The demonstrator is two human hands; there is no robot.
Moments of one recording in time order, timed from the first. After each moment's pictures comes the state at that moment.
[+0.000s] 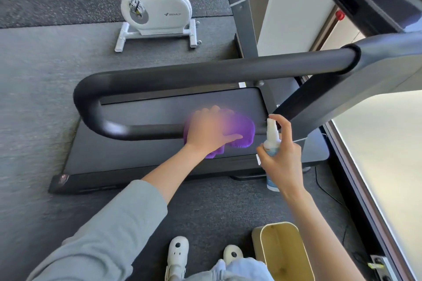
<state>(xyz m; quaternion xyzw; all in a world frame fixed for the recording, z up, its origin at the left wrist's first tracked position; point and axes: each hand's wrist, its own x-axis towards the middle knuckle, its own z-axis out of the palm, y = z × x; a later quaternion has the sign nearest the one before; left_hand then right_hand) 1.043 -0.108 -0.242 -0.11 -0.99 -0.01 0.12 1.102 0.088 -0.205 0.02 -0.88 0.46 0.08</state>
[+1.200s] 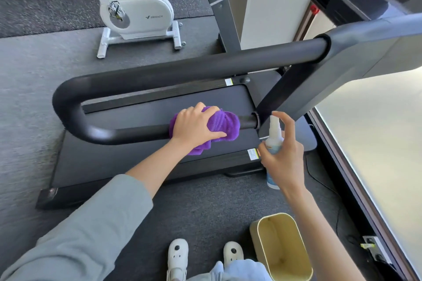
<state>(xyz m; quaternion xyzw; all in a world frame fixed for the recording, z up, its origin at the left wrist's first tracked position) 1.036 -0.114 -0.236 -0.13 -0.99 -0.03 0.08 1.120 0.109 -0.203 -0.01 -0.87 0.47 0.13</state>
